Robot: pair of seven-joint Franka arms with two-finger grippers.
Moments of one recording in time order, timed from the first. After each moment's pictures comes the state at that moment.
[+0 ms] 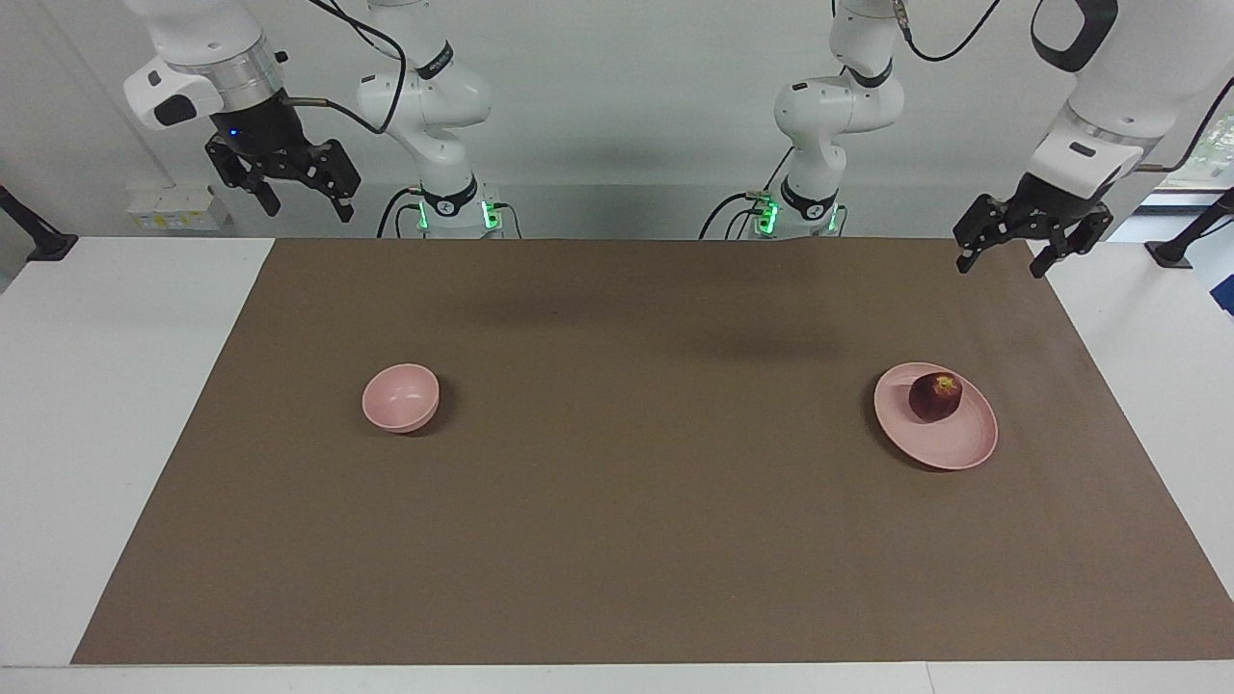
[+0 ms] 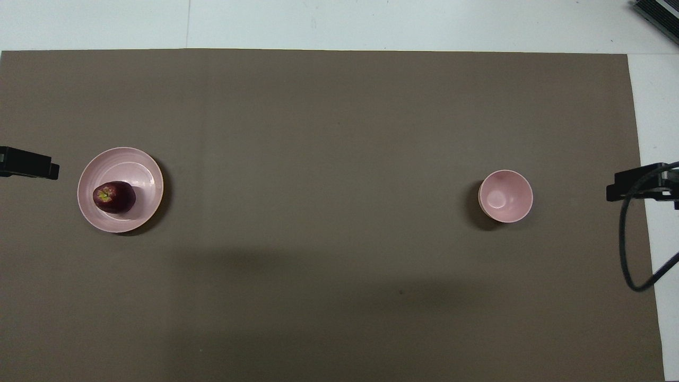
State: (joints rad) left arm 0.09 -0.02 -0.09 -1.65 -0.03 1.67 0.13; right arm 0.10 -0.07 -0.11 -1.53 0.01 1.43 0.13
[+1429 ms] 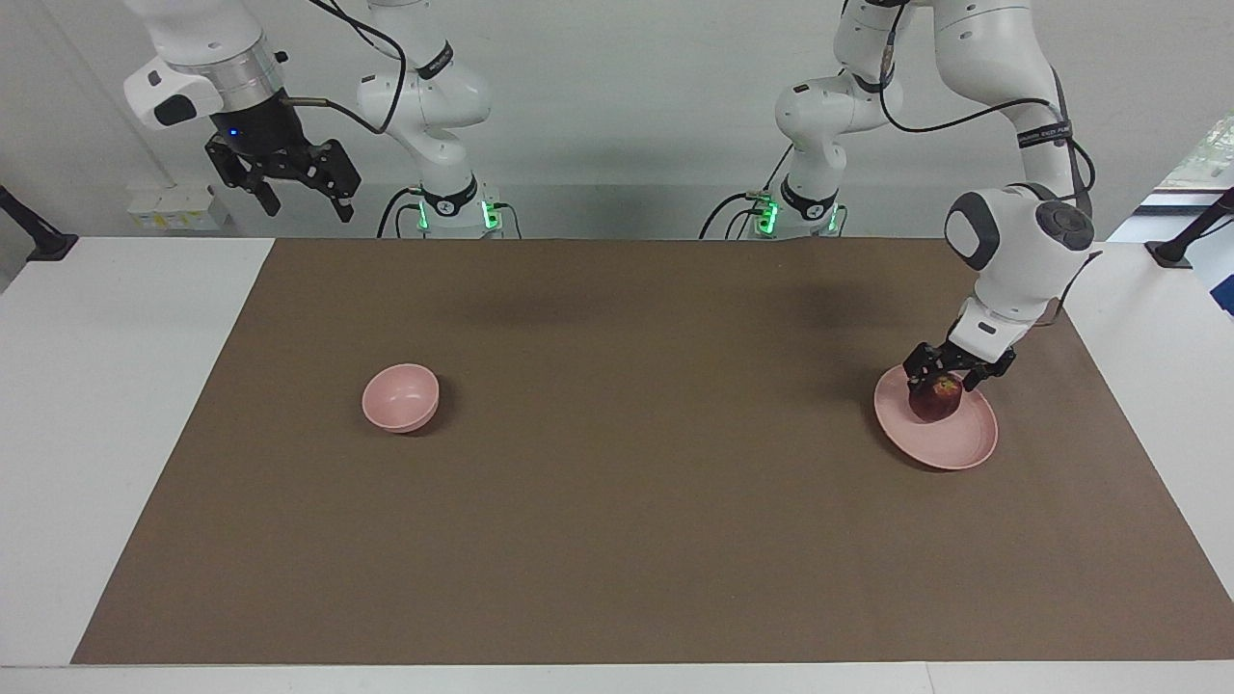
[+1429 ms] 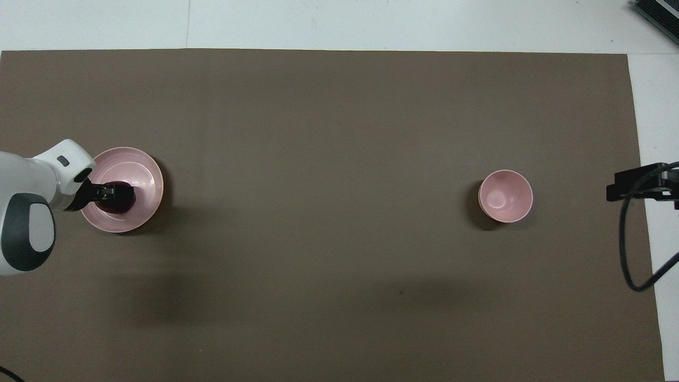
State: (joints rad) left arm 0.16 0.11 -0.09 -2.17 -0.03 2.34 0.13; right arm 0.10 -0.07 -0.11 -1.53 0.01 1.43 0.13
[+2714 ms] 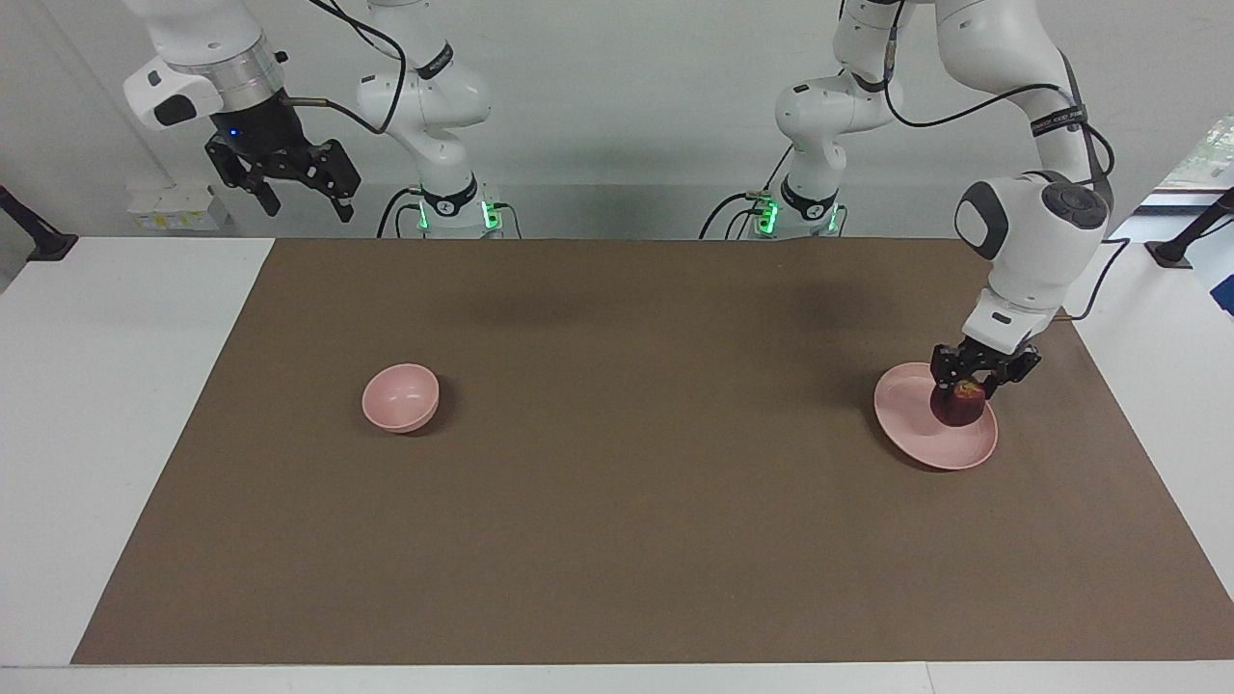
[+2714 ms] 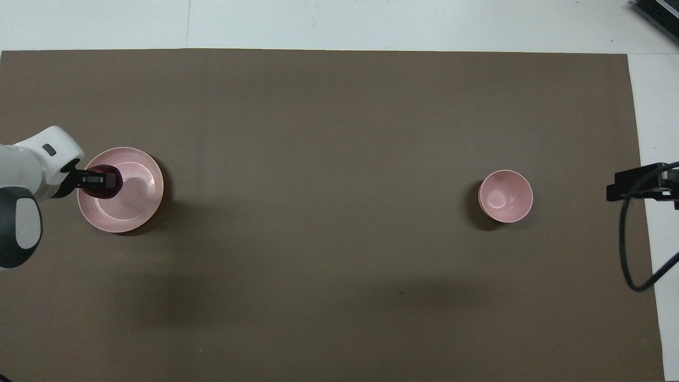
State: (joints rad) left arm 0.16 0.07 -0.09 -2.11 0.06 2.36 0.14; right arm 0.10 -0.07 -0.11 -1.53 0.01 1.43 0.13
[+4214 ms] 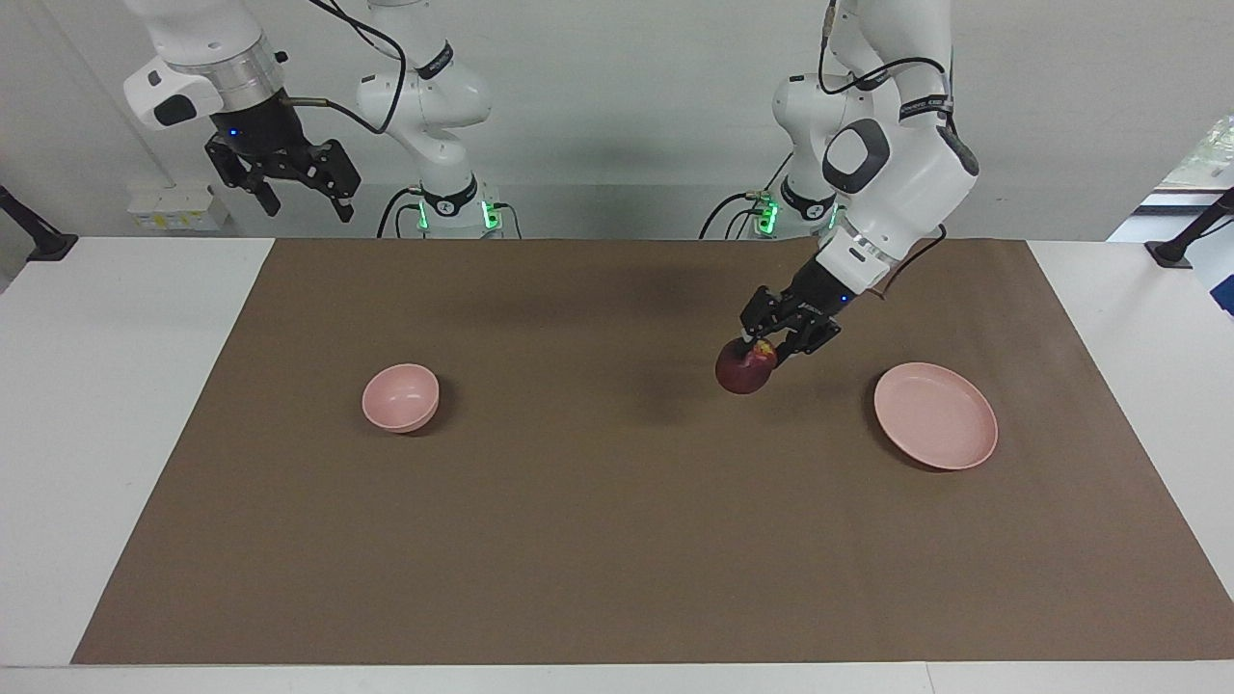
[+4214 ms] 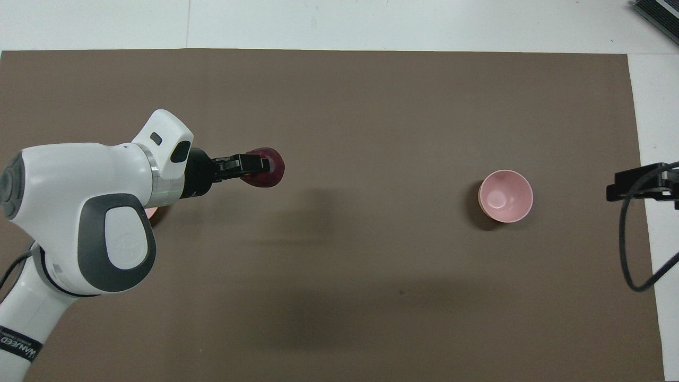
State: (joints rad) left arm -0.21 0.00 -0.15 -2.05 -0.74 2.38 0.01; right arm 0.10 -0.07 -0.11 -1.53 0.01 1.43 0.13
